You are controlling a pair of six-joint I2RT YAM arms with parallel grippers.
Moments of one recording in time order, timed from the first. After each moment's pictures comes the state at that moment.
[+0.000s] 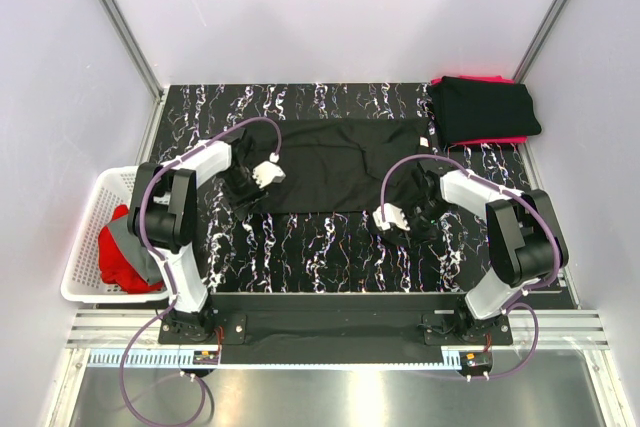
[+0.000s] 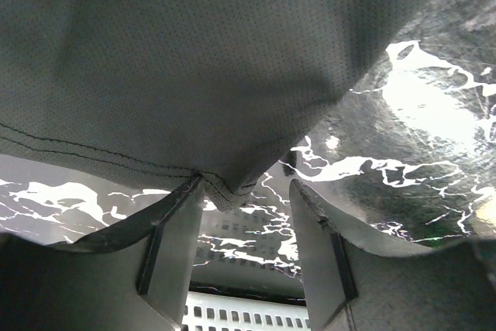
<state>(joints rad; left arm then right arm) -0.19 1.88 1.25 -0.92 0.14 0.81 0.28 1.64 0.92 -0.93 -0.47 -1.50</state>
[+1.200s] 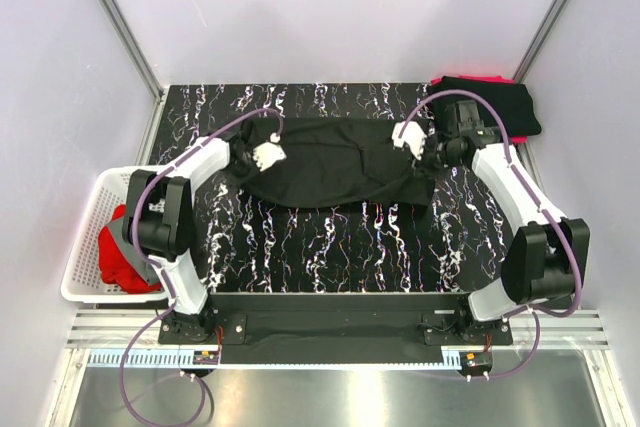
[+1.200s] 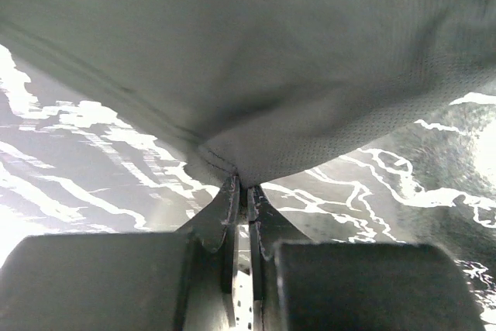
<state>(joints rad) -0.22 1.81 1.27 -0.74 0.02 0.83 0.14 1.50 1.25 -0.83 -0.49 -1.04</state>
